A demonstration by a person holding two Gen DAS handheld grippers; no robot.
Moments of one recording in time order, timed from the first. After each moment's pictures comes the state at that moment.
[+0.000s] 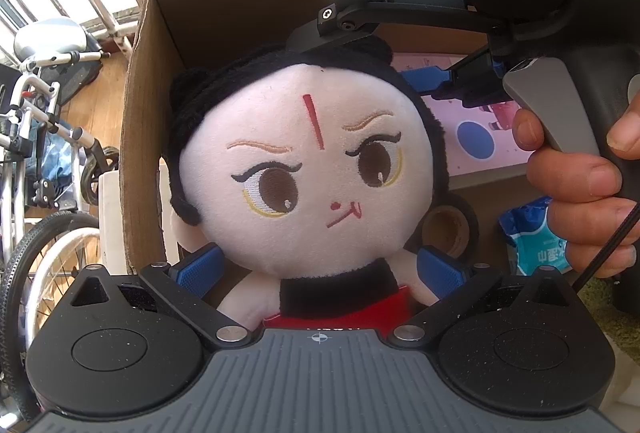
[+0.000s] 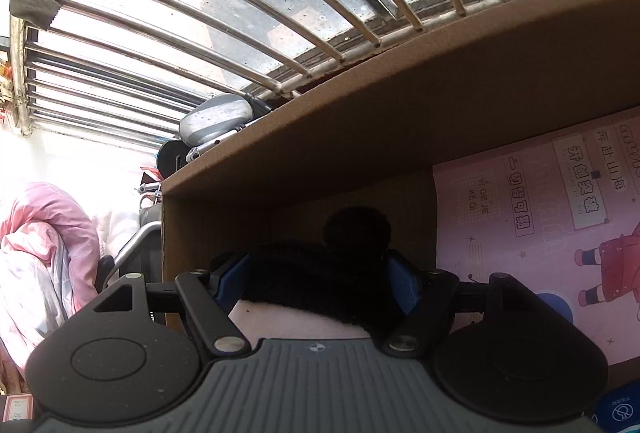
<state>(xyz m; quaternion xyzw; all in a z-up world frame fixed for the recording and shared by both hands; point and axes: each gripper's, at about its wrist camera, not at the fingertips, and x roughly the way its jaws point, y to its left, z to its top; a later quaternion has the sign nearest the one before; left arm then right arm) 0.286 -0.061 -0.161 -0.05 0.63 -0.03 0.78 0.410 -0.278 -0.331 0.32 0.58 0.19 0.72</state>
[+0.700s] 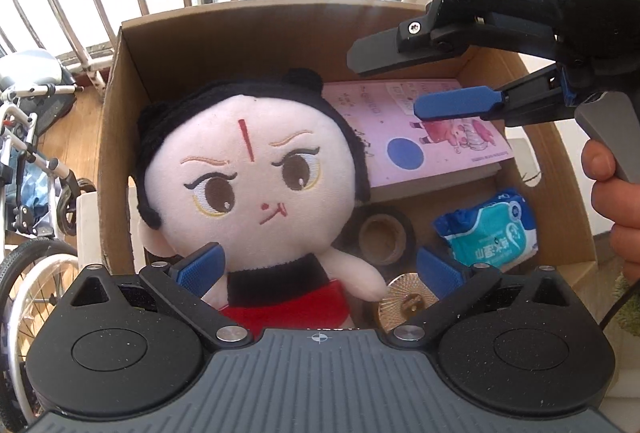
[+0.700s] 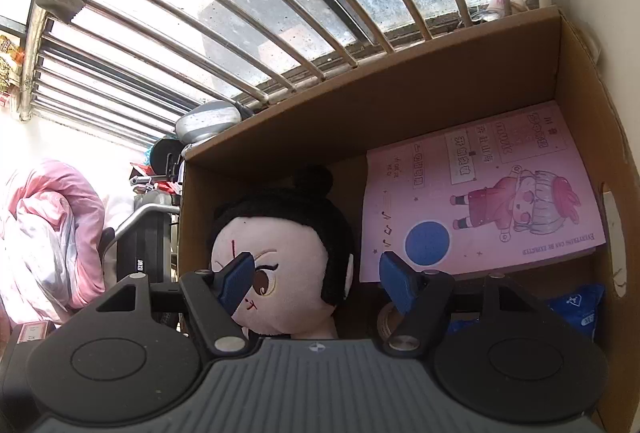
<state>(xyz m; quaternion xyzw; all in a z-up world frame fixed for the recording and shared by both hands) 0.263 -0.084 -0.131 -0.06 0.58 -0.09 0.81 0.336 -0.345 -0.260 0.28 0.58 0.16 0.75</state>
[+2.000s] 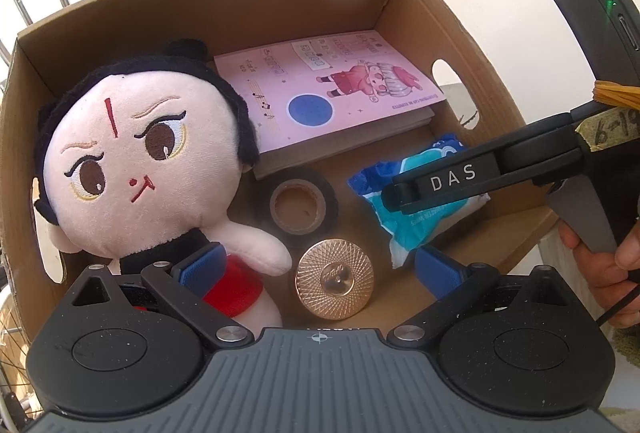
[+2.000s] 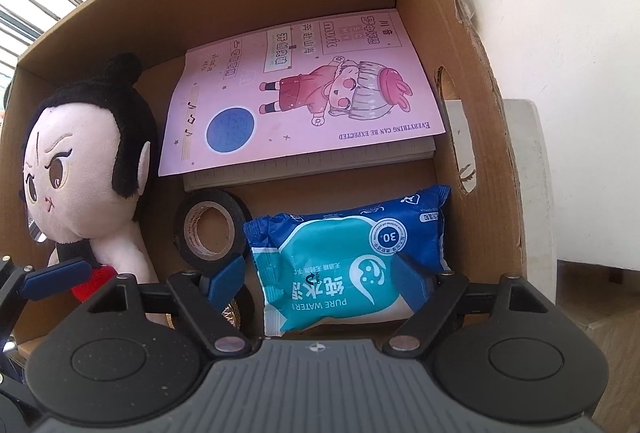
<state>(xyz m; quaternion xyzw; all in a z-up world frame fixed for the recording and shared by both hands) 0.251 -0.135 -0.140 -0.03 0.59 -0.16 0.79 0.290 -0.354 -0.307 0.13 0.67 -0.01 0.73</state>
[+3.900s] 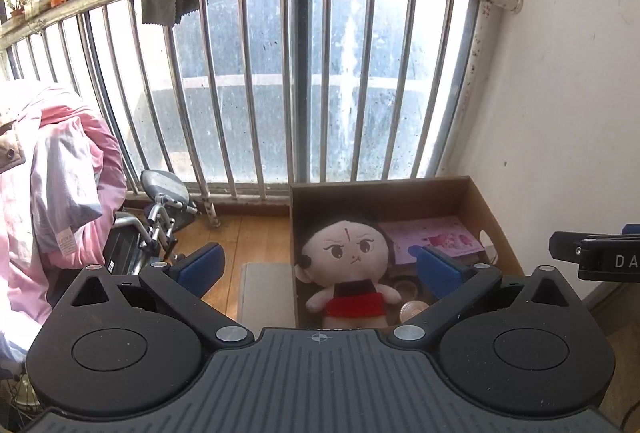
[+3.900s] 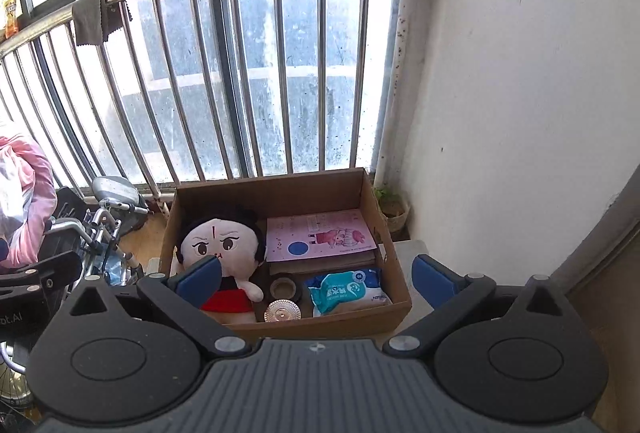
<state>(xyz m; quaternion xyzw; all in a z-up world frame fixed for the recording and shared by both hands) 0.051 -0.063 0.095 -0.03 0.35 0.05 0.93 0.067 -0.275 -0.030 0.05 0.38 -0.07 0.92</state>
